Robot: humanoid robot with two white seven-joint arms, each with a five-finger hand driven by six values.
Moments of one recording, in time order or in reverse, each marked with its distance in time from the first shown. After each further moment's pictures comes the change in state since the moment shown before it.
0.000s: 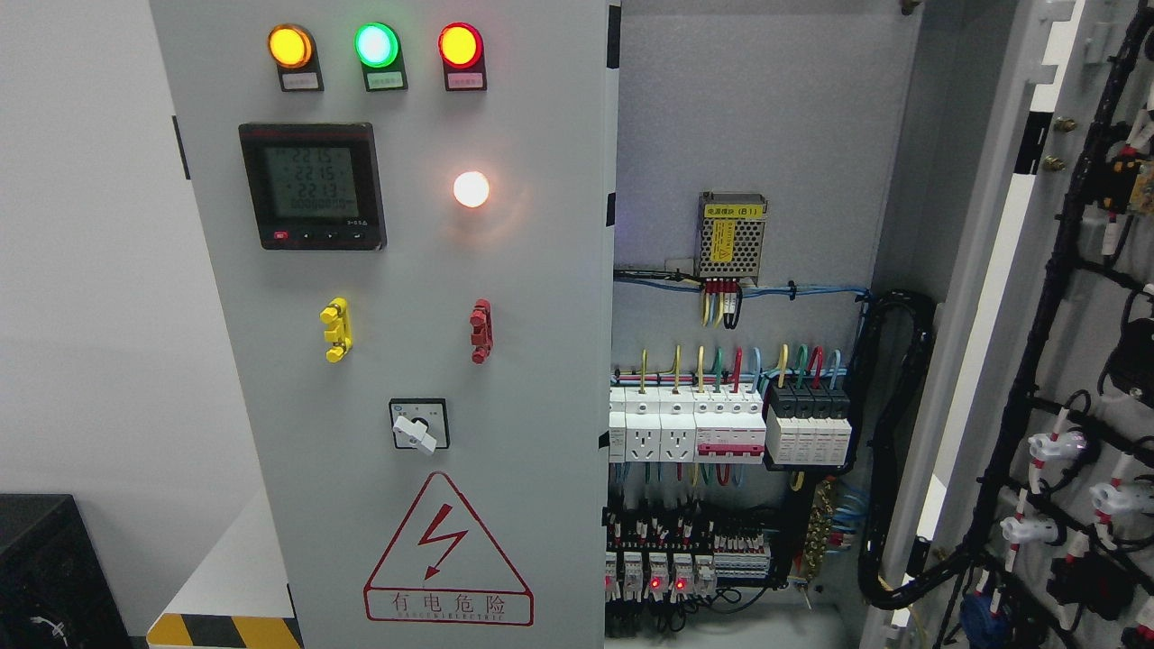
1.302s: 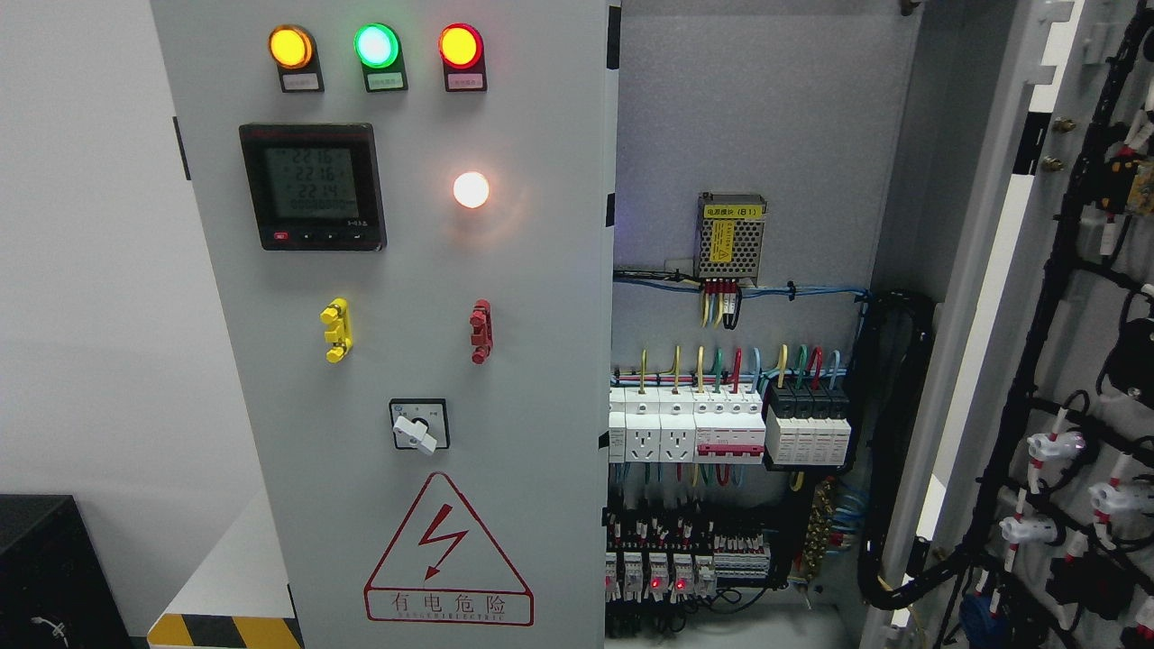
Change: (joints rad) left arm -0.008 -0.463 0.839 1.029 -0.618 0.339 0.149; right arm 0.122 -0.005 0.000 -0.405 -0.001 -0.018 0.000
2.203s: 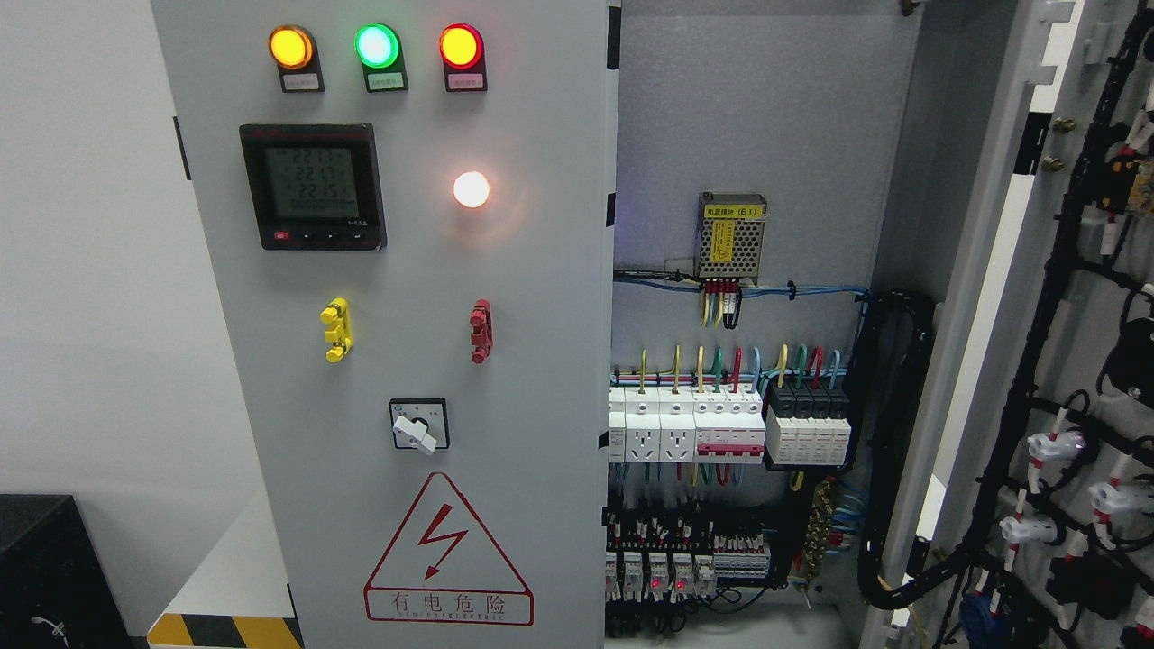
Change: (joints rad) left arm -0.002 -0.049 0.106 0.053 -0.026 -0.102 0.030; right arm 0.159 -0.078 0.126 -1.185 -0.001 -0.515 -0.011
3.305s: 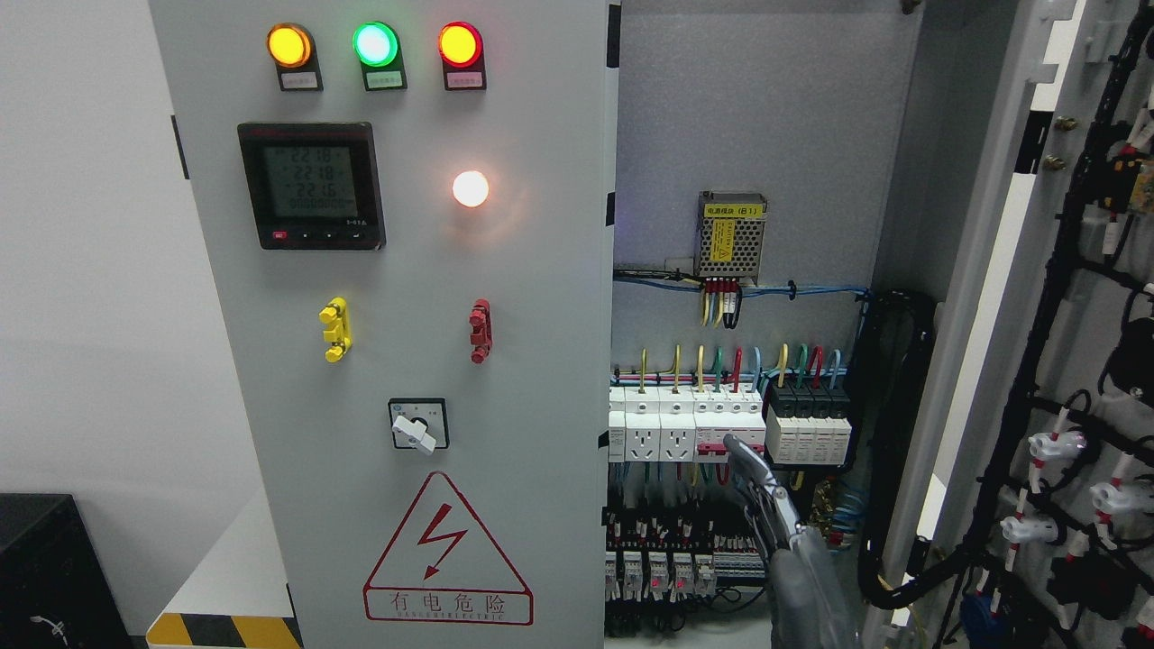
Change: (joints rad) left arm -0.049 -0.048 -0.066 0.011 0.105 0.004 0.000; right arm -0.616 -0.035 0.068 -0.165 -0.092 0.254 0.007
